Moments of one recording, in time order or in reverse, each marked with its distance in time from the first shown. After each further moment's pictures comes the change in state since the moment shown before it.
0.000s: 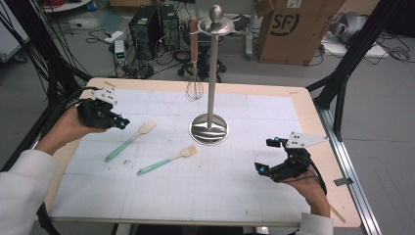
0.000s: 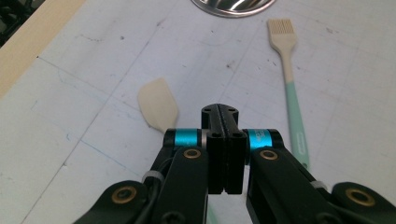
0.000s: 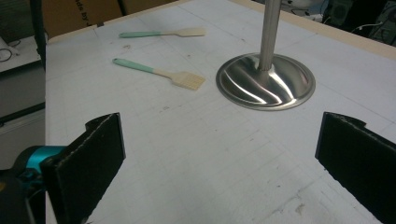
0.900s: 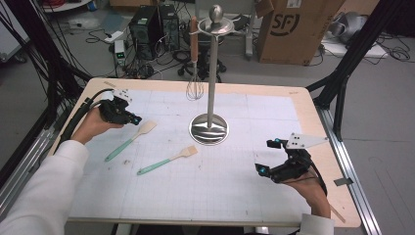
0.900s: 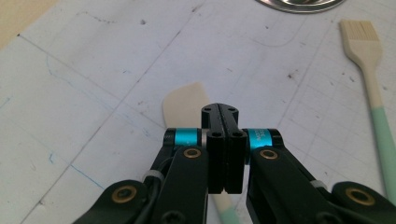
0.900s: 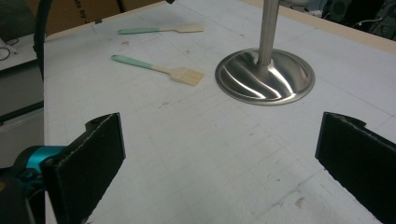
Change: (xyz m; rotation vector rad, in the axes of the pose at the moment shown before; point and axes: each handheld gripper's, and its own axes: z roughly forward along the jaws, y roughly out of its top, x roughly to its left) left arm 0.048 -0.018 0.077 -0.004 -0.014 -0.099; right arm 0.000 -0.003 -0.001 0.008 -0.003 0.005
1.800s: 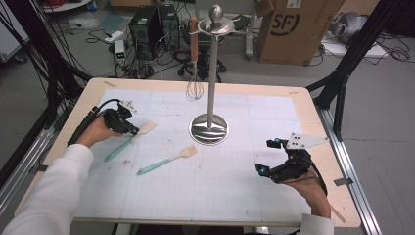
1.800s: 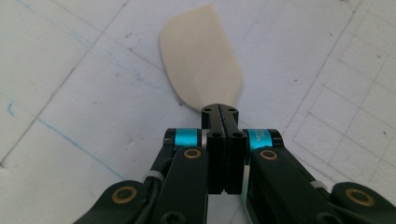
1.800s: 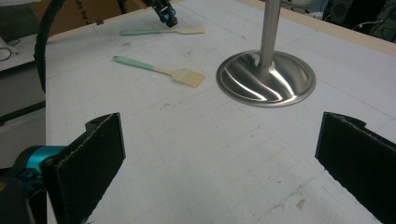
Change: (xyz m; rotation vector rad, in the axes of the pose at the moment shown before) left arm -0.002 -0.020 0.029 0.183 0.014 0.021; right arm 0.001 0.001 -0.001 -0.003 -0.001 -0.001
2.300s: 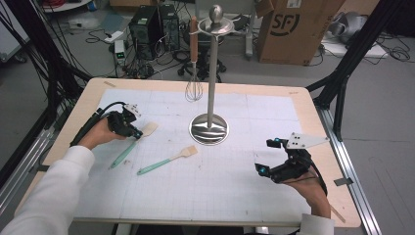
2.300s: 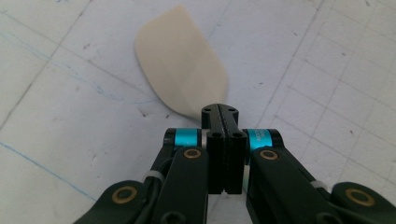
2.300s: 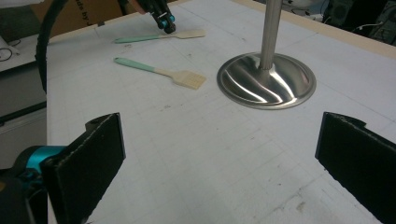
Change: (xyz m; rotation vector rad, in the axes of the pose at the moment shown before) left arm -0.014 0.006 0.003 0.015 -0.038 0.044; right arm 0.001 0.002 0.000 -0.004 0.005 -0.005
